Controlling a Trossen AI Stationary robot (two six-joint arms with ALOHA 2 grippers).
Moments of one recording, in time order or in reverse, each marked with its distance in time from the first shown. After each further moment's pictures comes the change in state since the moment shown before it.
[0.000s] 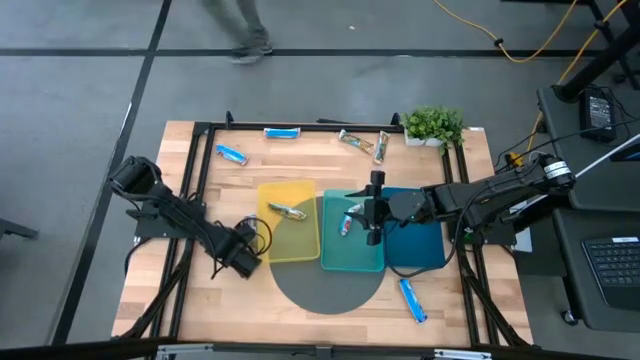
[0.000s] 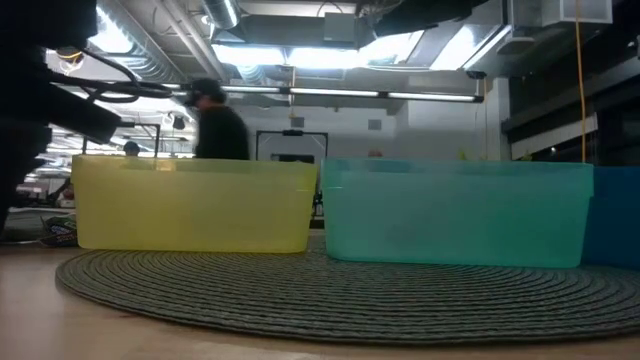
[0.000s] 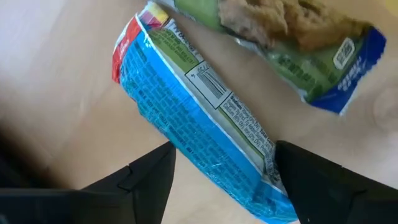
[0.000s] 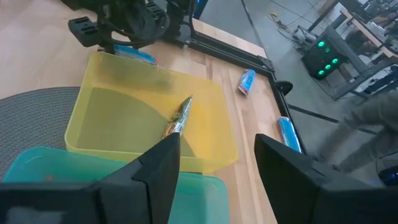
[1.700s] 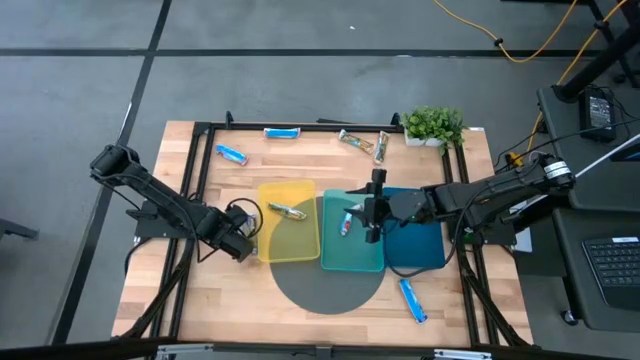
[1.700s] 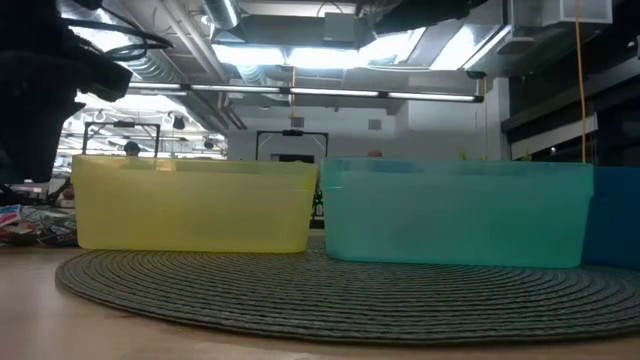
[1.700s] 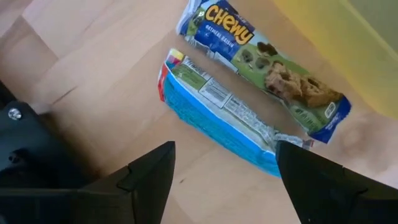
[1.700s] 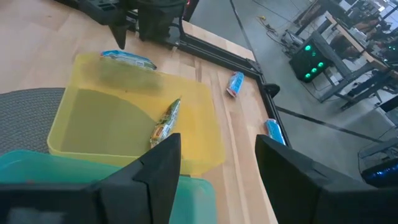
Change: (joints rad) left arm 0.081 -0.255 0.001 -0.146 -0.092 -0.026; right arm 0.000 0.000 0.000 0.018 0.047 -0.031
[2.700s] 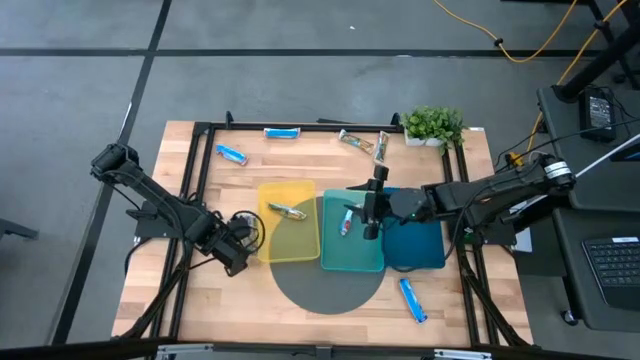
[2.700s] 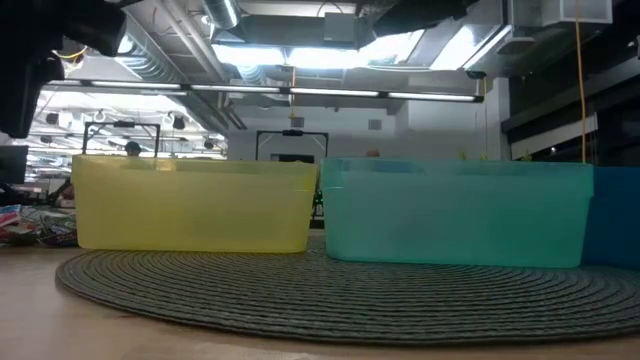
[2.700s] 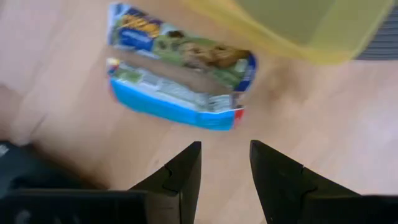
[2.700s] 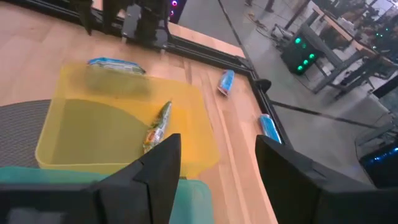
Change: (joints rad) left arm -0.091 -0.002 0.144 -0.058 0.050 0.210; right arm -0.010 -0.002 0.000 0.011 0.035 0.056
